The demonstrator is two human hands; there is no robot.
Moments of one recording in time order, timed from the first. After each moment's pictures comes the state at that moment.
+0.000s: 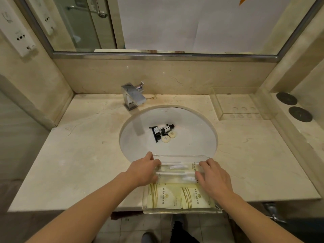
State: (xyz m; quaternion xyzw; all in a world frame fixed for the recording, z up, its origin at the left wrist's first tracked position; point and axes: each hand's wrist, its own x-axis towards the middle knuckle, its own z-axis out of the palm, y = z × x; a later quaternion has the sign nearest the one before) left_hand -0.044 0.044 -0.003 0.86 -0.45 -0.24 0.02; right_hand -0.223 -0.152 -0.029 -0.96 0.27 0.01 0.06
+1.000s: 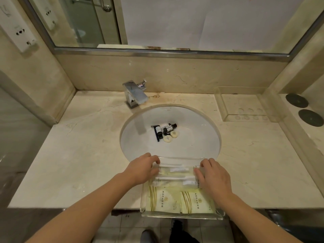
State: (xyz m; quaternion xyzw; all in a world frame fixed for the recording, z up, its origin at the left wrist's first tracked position) left_hand -0.033 0.042 -0.016 0.87 -0.40 -0.24 0.13; right_hand -0.209 -0.160 -0.036 -0.96 0.26 -0.04 0.07
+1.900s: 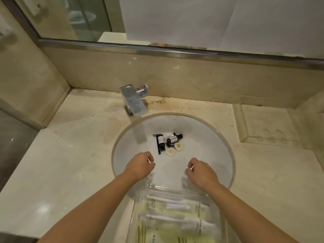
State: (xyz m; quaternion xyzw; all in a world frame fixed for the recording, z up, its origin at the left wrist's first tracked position) left_hand 0.052 -0.022 -0.061 0.91 -0.18 -0.29 0.22; right_hand -0.070 -0.221 -0.064 -0.90 0.28 0.19 0.26
